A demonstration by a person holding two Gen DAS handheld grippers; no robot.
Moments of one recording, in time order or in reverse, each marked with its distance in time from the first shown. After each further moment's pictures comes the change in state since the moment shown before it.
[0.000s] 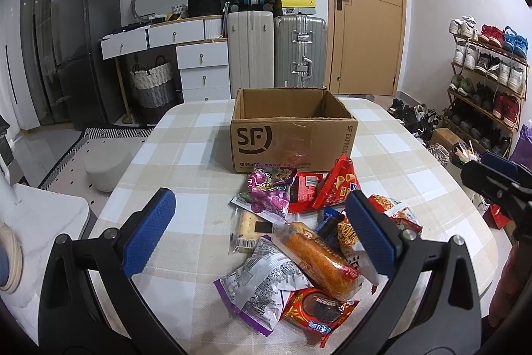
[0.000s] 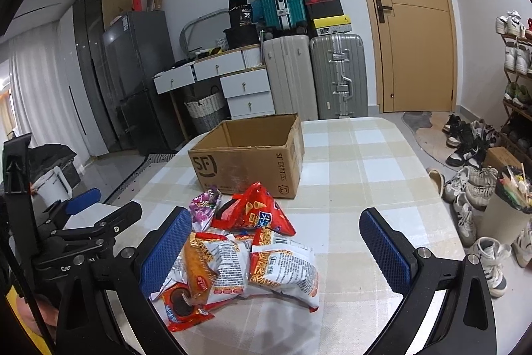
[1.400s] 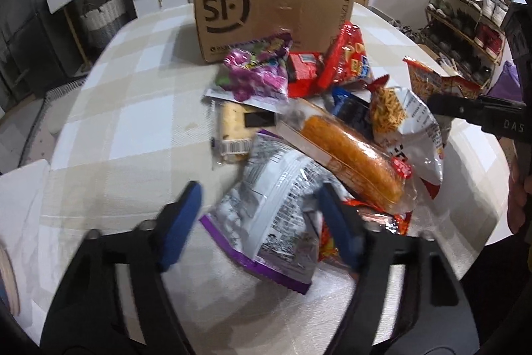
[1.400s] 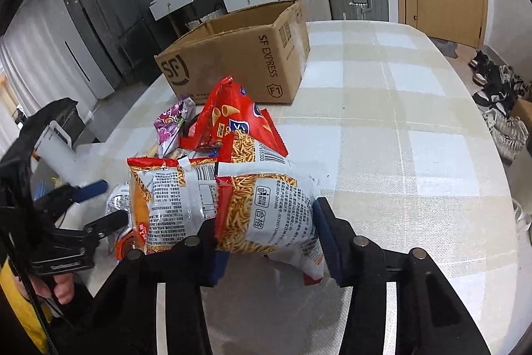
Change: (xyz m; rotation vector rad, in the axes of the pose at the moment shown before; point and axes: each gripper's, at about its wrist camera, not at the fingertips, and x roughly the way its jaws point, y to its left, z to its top) left arm 0.093 0.018 -0.071 0.106 0.385 -0.174; right arm 0.113 -0.038 -0.045 0.020 0.398 0.076
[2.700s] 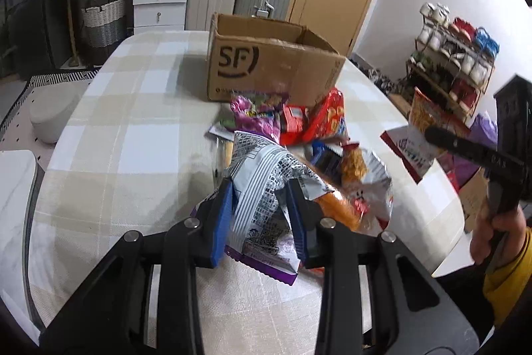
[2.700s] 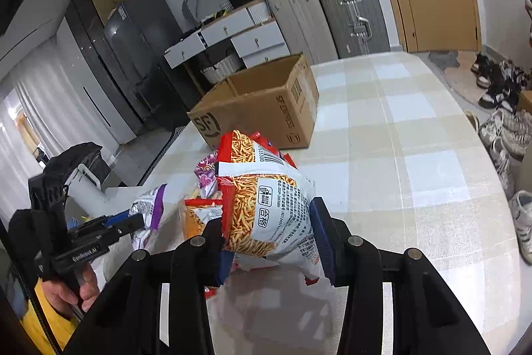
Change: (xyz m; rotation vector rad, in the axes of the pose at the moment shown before) left arm -0.056 0.037 0.003 -0.154 -0.161 -0.148; right arm -0.063 0.008 -0.004 0.079 -0.199 0.098
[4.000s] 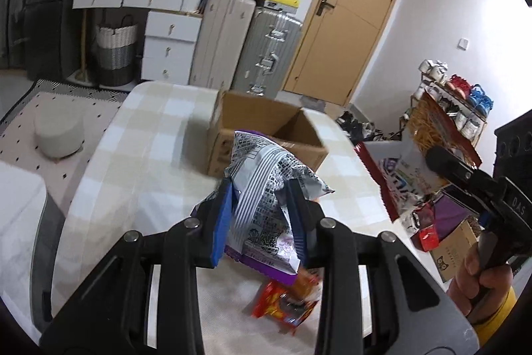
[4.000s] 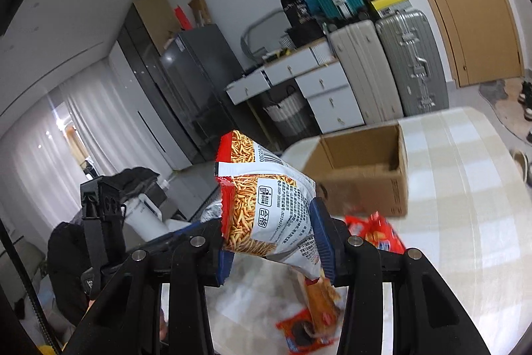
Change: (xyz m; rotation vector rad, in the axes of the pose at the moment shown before) left arm -0.085 -0.012 0.083 -0.090 -0.172 -0.026; right arm -0.050 0.104 0.077 -0.025 -0.155 0.263
